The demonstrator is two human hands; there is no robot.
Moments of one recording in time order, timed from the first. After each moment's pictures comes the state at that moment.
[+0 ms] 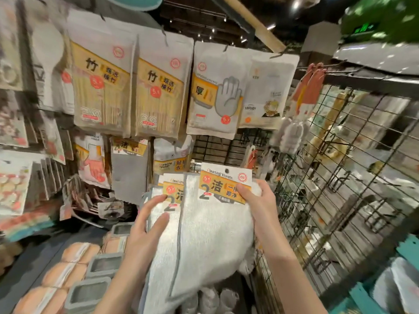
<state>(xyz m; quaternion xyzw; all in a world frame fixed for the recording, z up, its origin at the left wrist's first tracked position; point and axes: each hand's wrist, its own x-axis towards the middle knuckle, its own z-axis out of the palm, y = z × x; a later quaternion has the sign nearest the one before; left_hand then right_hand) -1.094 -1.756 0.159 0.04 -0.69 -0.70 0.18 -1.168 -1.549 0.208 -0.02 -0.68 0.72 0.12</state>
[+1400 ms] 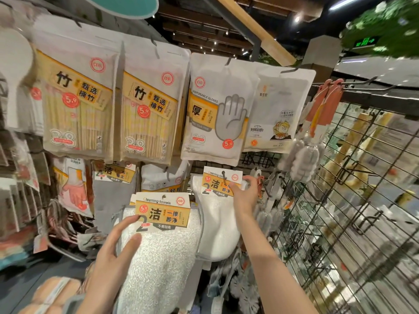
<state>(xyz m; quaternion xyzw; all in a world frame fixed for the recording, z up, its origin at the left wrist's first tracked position) -1.184 -1.789 0.146 0.08 -0.73 -0.65 0.20 -1.379 -1.561 0.177 -0.12 -0.74 0.61 0.25</state>
